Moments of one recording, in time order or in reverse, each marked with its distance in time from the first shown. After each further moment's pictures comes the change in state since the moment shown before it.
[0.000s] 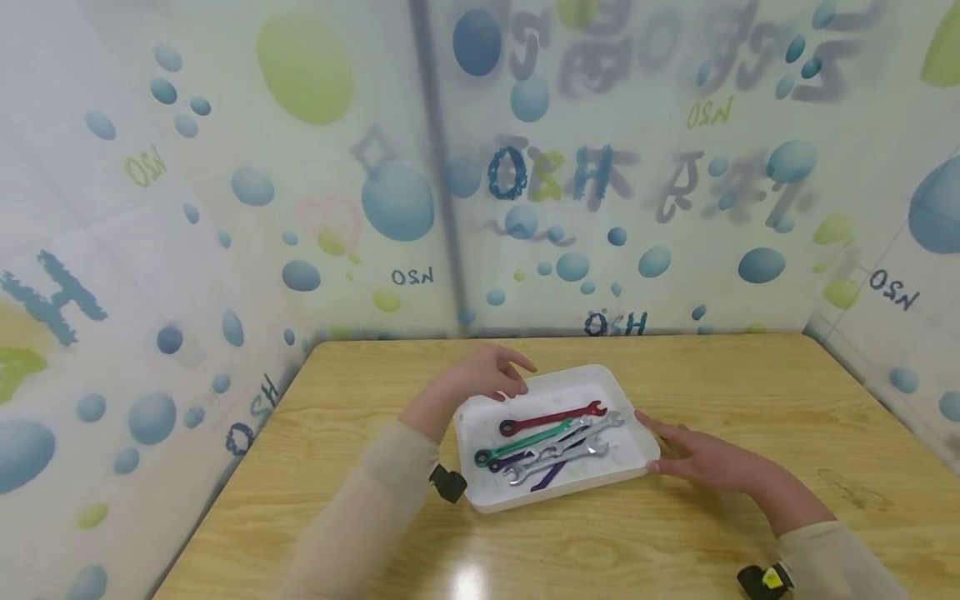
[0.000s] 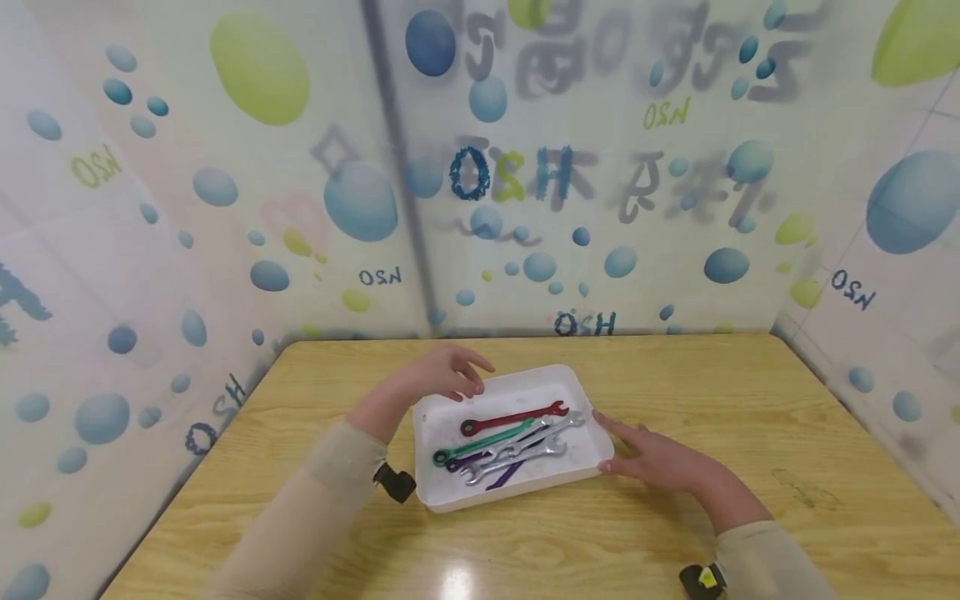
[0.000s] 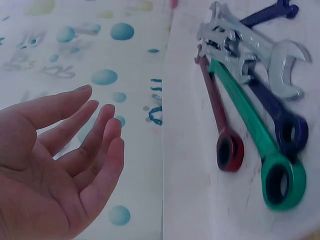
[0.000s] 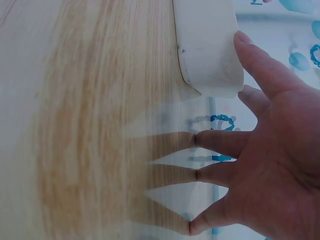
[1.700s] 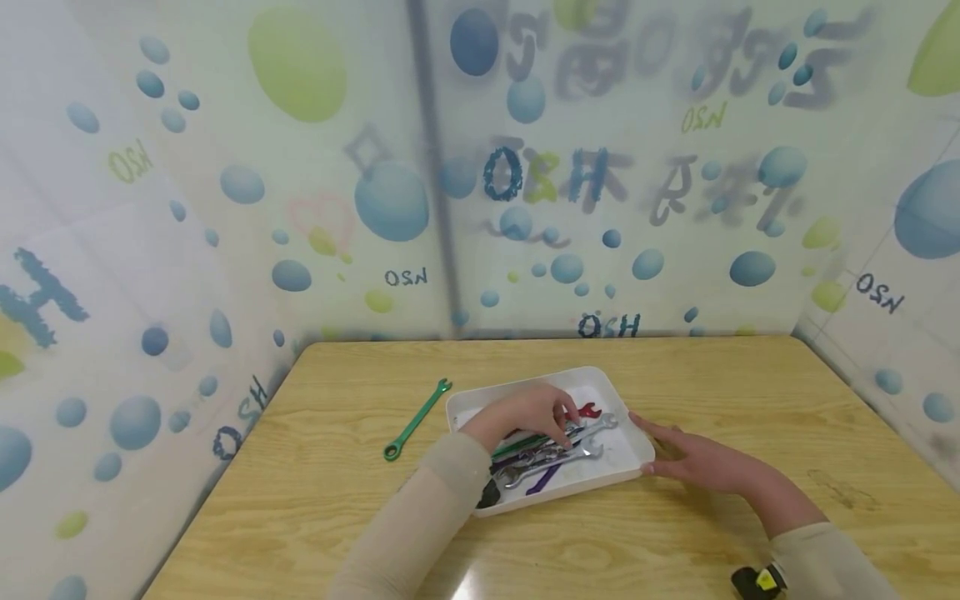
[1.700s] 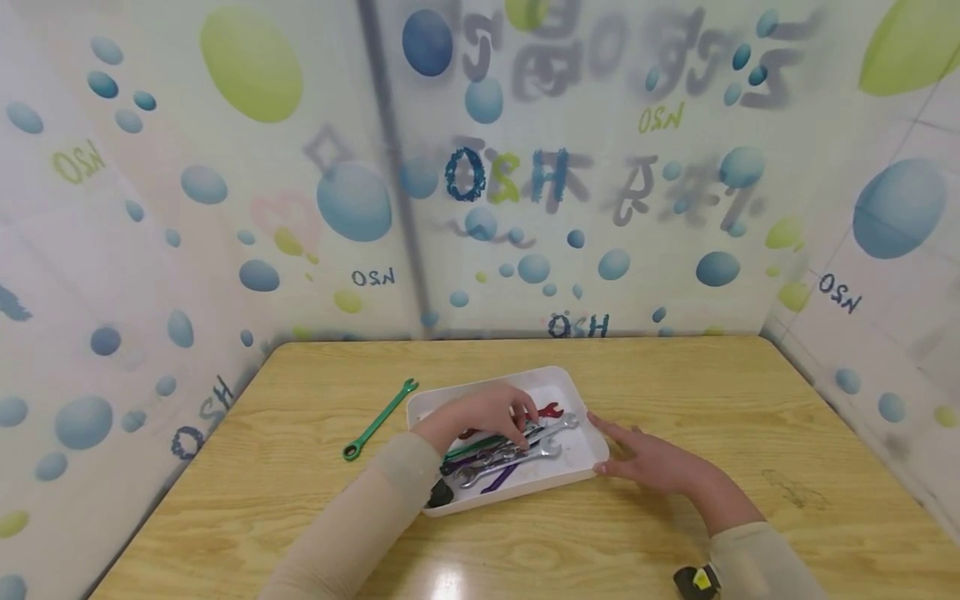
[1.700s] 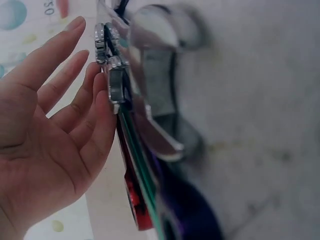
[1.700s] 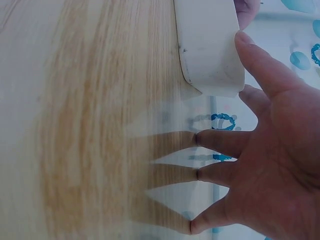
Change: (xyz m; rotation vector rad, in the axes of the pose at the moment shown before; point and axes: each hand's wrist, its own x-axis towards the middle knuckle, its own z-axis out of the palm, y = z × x) left_hand 0.054 -0.004 0.080 0.426 -0.152 0.065; right_hand 0.000 -0.001 0.001 0.010 0.007 0.011
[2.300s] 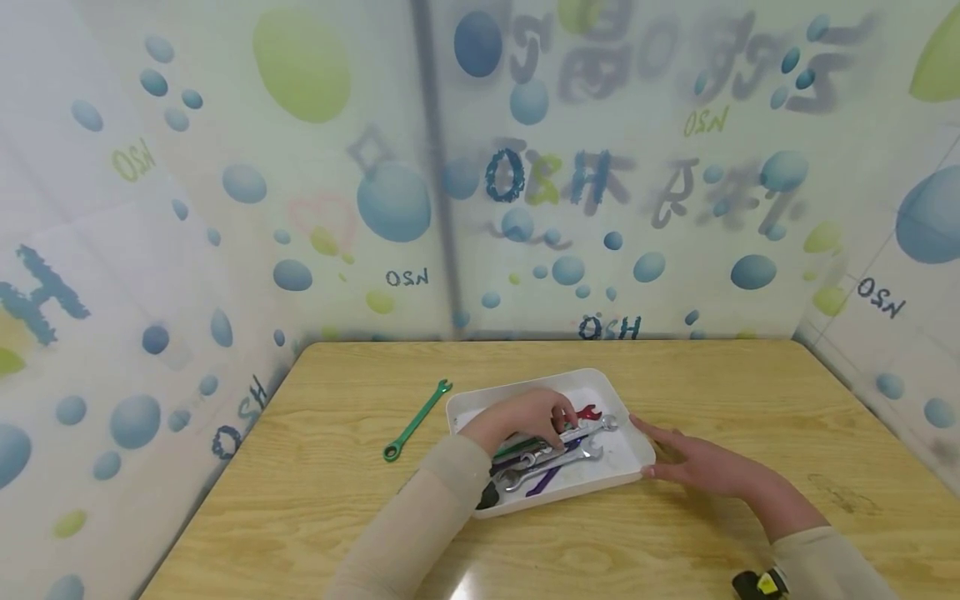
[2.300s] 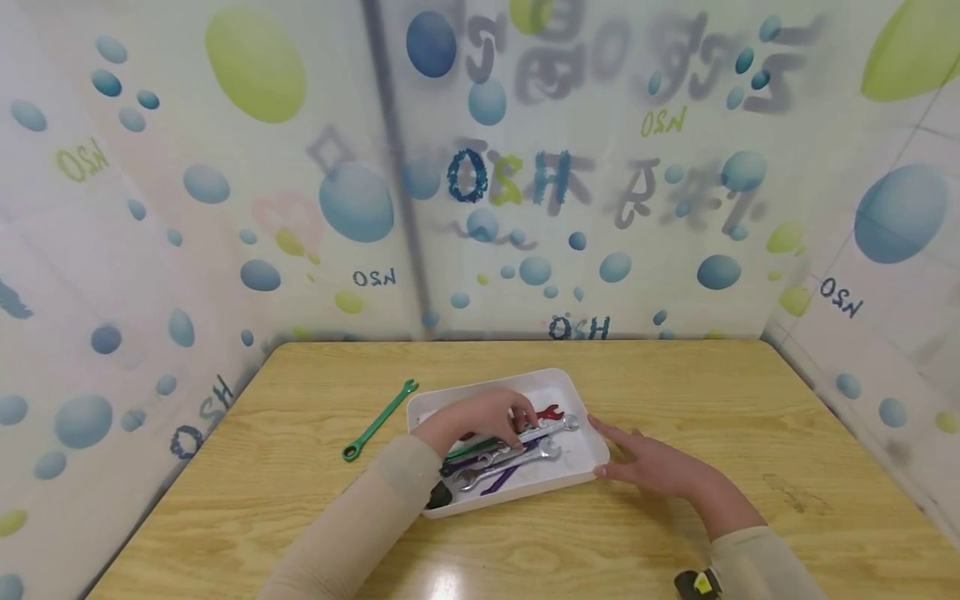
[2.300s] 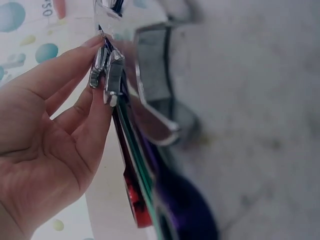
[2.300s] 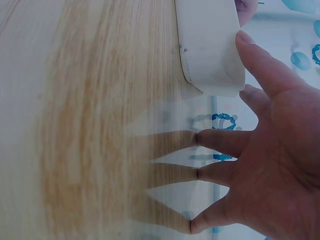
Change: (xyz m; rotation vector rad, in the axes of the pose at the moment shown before) left_hand 0.000 -0.004 0.003 -0.036 -0.007 0.015; right_hand 0.000 -0.002 0.000 -0.006 -0.001 0.022
